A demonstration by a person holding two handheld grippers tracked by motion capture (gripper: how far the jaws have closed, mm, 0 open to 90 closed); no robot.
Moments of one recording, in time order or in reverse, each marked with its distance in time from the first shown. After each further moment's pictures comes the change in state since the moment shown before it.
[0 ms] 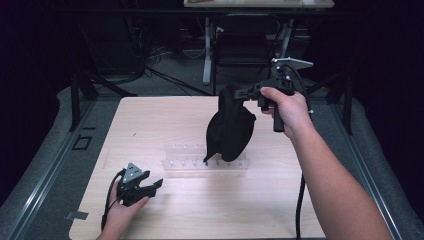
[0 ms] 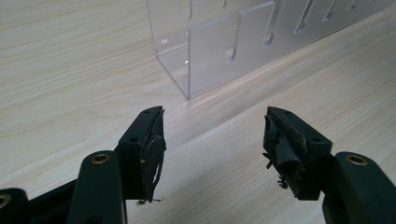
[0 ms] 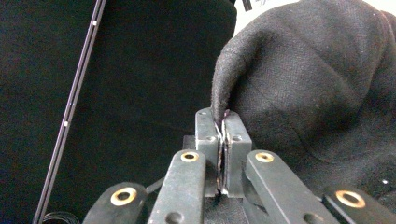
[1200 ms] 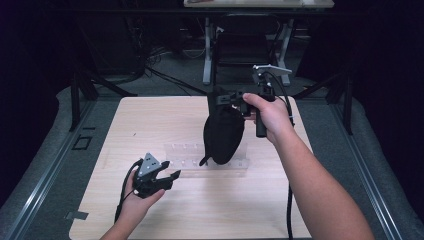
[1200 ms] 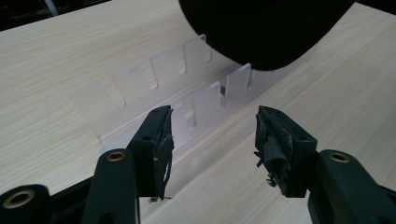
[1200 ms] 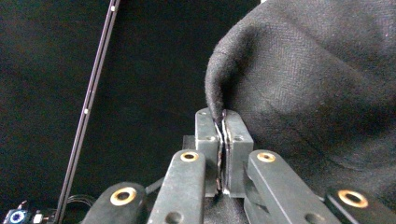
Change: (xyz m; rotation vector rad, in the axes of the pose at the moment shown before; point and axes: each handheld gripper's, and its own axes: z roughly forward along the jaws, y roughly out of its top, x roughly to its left) left arm -0.046 0.056 0.004 -0.094 -0.092 0.101; right arm 0.003 -0.011 0.040 0.059 0.095 0.005
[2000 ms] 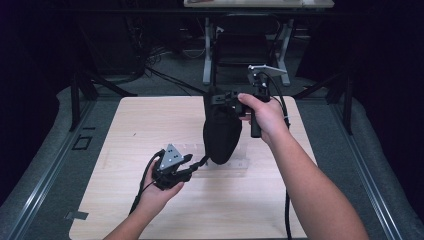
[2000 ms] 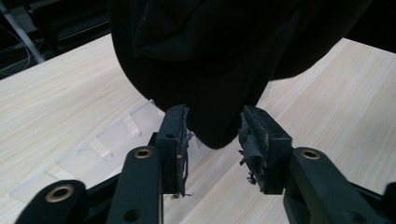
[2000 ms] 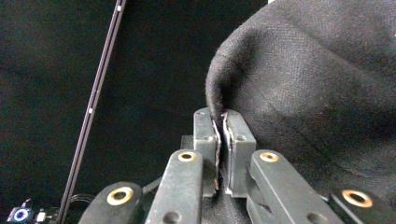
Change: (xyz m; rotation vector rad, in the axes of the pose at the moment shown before) left arm -0.039 0.051 0.012 -0.040 -0.055 0.101; right arm 0.003 -0.001 0.010 -0.004 0.019 -0.010
